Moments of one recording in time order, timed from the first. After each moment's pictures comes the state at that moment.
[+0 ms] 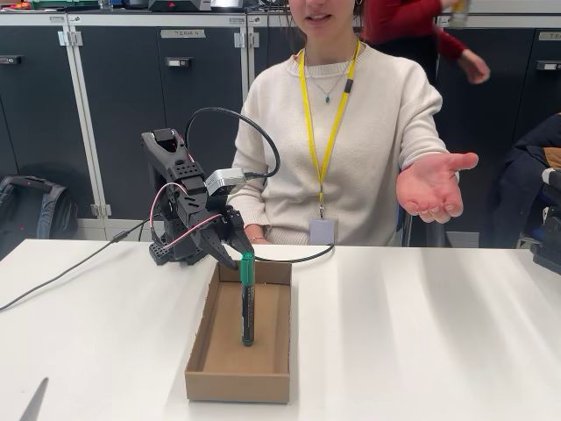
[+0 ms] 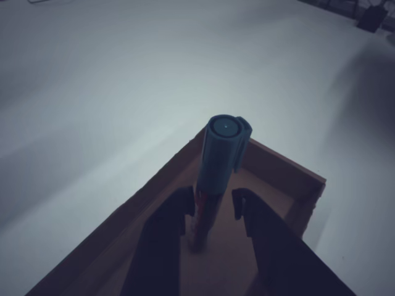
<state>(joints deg) -31.9 133.2 153.4 -2.5 -101.4</state>
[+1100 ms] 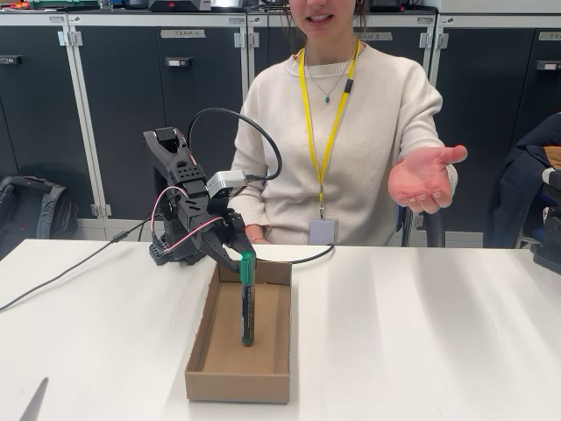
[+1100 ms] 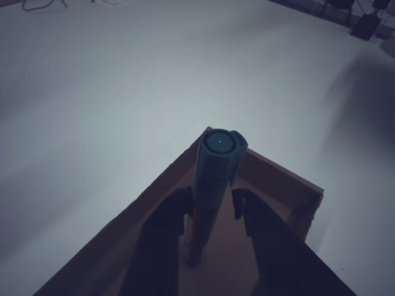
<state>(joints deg) -31.3 127.1 150.7 -7.1 -101.8</state>
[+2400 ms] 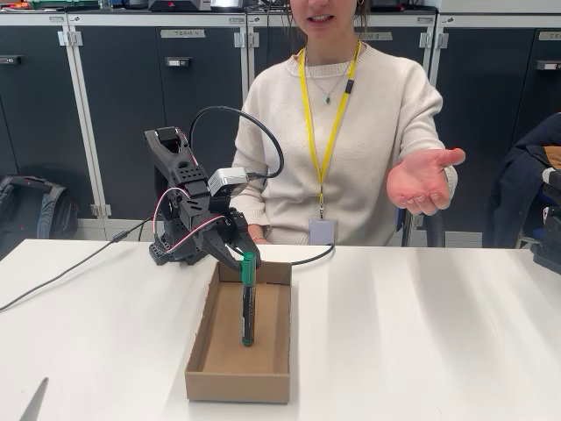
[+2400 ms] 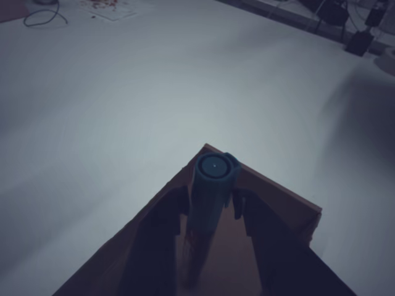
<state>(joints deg) -31.2 123.8 148.3 -11.3 -102.1</state>
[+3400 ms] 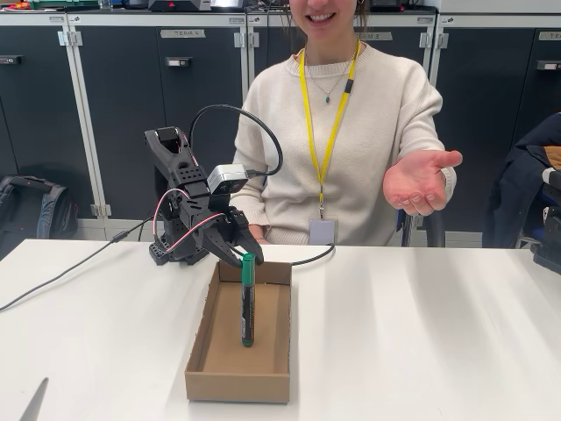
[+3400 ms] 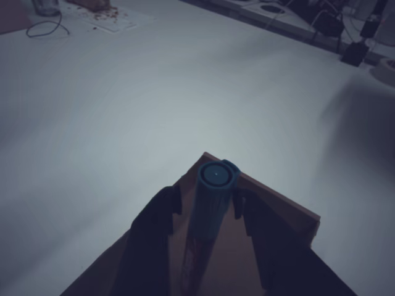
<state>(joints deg) -31.2 123.4 148.8 -14.6 -102.1</state>
